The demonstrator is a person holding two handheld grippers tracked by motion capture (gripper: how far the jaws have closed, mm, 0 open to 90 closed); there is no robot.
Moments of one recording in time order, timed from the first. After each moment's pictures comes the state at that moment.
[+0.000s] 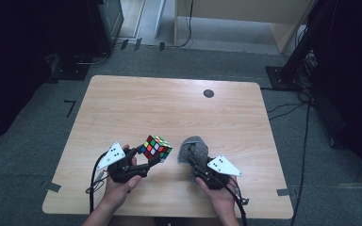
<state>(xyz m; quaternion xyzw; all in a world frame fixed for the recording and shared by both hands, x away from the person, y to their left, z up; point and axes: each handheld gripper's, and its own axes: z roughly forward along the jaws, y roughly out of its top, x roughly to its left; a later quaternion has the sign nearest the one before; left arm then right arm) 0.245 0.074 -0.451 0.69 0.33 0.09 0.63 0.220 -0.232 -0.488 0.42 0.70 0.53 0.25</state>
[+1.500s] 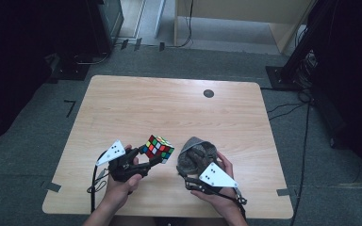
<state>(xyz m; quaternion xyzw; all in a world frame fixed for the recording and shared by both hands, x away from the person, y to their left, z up) 0.246 0.068 -0.444 0.69 0.34 0.04 0.63 0.204 -0.213 -0.468 0.24 0.72 0.56 0.32</state>
